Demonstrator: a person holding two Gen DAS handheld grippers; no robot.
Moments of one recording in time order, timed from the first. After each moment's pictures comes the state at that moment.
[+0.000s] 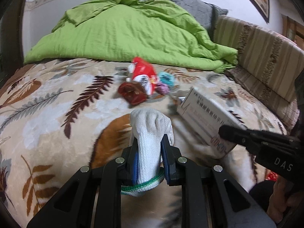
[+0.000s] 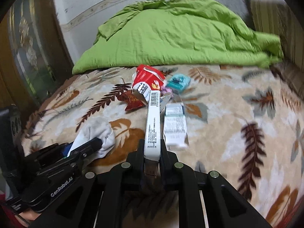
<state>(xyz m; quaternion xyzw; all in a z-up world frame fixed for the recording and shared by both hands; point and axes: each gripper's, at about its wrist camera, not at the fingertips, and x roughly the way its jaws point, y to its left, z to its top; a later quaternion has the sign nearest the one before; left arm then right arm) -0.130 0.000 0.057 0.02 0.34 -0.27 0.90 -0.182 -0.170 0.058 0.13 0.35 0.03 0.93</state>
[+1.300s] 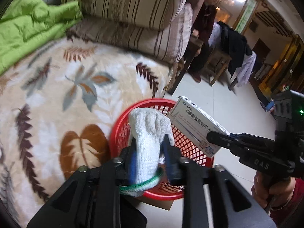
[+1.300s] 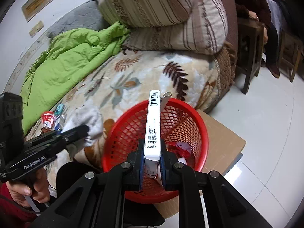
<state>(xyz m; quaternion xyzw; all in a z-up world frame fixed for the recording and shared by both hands) -0.337 -0.311 0.084 0.16 0.42 -0.60 0.66 -0.518 -0.401 0.080 0.32 0.34 -0.28 0.84</state>
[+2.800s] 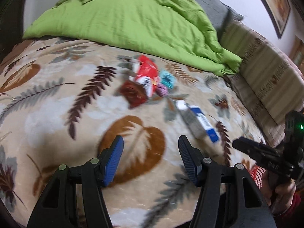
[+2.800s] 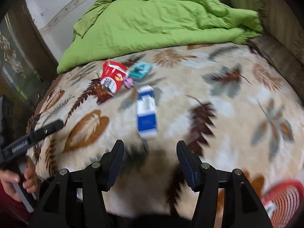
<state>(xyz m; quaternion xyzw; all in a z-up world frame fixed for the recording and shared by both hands) -0.090 0.020 0.101 -0.05 0.44 -0.26 0.86 -0.195 -0.249 0.085 0.16 0.42 0.00 0.89</state>
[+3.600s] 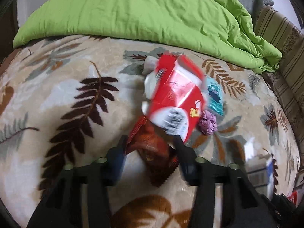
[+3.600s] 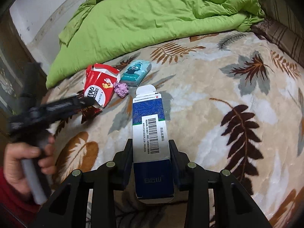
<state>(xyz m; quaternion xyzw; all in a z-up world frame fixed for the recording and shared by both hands) 0.056 -0.061 0.030 0.01 0.46 -0.19 0.87 -0.133 -0.238 0.026 0.22 0.40 -0.03 0.89</state>
